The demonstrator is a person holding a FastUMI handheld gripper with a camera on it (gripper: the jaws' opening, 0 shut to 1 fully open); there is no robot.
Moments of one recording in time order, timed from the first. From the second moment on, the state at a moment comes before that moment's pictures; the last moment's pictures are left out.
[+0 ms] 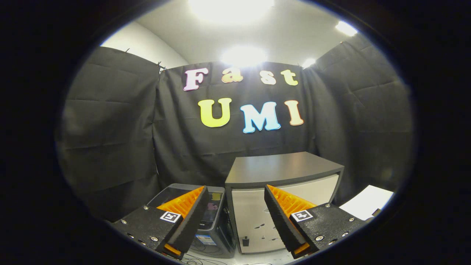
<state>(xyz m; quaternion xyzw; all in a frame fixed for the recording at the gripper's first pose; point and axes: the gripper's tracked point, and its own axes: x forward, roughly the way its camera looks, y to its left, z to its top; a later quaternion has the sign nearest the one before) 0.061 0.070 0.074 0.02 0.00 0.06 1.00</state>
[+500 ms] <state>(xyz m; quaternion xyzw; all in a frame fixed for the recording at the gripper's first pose) 0.013 -0.021 0.070 0.02 -0.02 0.01 1.00</state>
